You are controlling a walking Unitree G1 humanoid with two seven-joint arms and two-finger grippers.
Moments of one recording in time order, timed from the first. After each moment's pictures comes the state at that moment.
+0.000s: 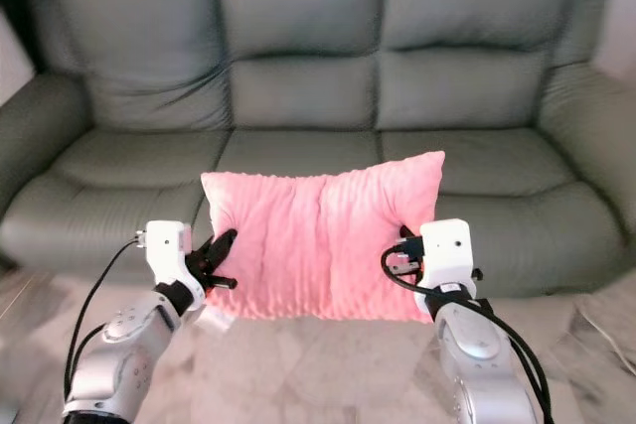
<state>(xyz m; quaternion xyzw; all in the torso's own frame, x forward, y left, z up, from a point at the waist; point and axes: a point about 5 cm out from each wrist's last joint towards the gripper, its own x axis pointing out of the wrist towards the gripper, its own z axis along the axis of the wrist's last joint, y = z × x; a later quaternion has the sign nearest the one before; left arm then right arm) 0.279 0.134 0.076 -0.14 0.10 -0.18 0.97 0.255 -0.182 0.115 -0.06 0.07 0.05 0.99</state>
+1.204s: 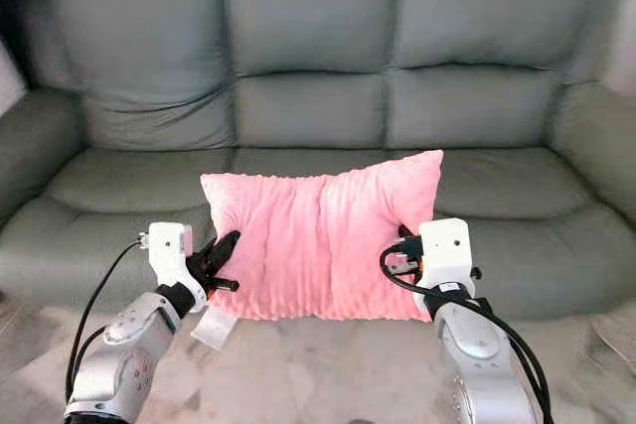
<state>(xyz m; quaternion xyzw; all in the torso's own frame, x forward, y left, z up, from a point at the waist) 0.277 0.127 0.073 -0.15 0.10 -0.20 0.96 0.255 -0.182 0.115 -0.07 0.07 0.05 0.99</state>
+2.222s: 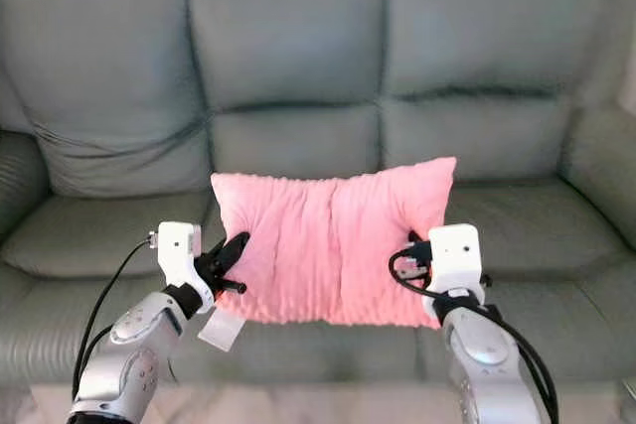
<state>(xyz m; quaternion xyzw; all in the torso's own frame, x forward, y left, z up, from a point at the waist) 0.276 0.122 0.074 -0.15 0.11 -0.22 0.96 0.252 -0.187 0.109 -0.07 0.08 0.04 0.99</state>
